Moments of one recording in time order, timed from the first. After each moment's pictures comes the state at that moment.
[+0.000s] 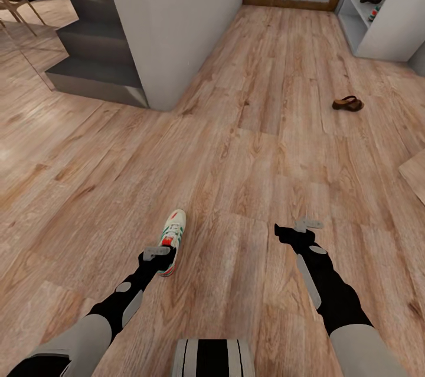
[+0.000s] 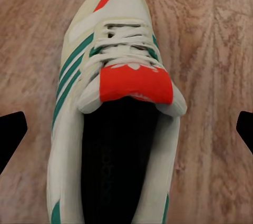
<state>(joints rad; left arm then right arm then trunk) -0.73 -0.01 -0.03 -0.29 0.10 -0.37 -0.21 -0.58 -0.02 -0.02 -1.08 -0.11 0.36 -0.14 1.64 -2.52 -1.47</state>
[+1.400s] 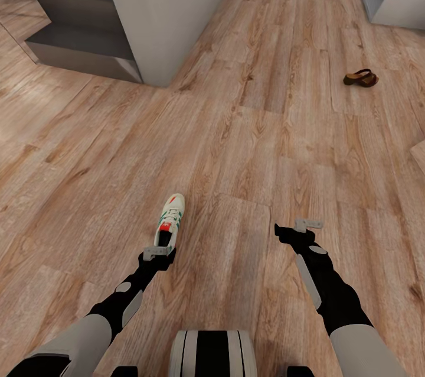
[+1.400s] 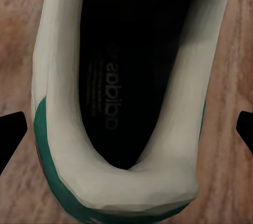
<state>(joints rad) -0.73 -0.01 -0.03 -0.29 0.10 -0.37 -0.21 -0.58 -0.02 -0.02 -1.08 -0.11 0.36 -0.14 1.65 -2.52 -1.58</state>
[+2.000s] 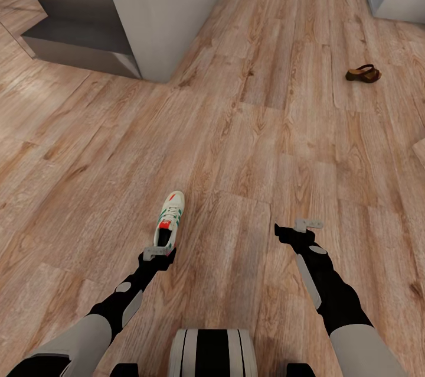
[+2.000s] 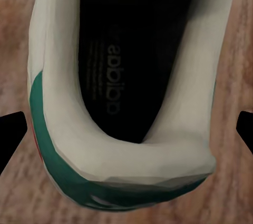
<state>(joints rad) -0.73 -0.01 -0.03 -0.29 0.10 -0.37 -0.21 -0.58 -0.02 -0.02 -1.08 -0.11 0.36 -0.14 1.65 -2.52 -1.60</state>
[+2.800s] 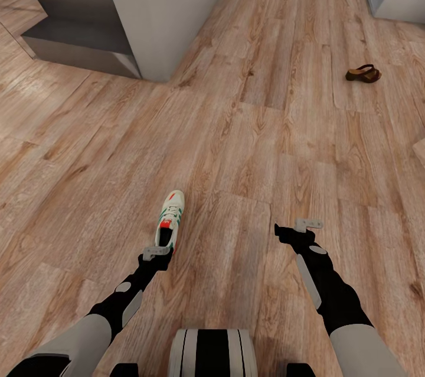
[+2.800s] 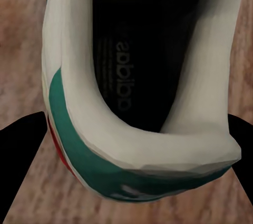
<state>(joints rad) -0.73 -0.01 -0.03 -0.29 0.11 -0.37 -0.21 -0.58 -0.02 -0.02 -1.08 -0.11 0.36 -0.14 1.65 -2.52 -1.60</state>
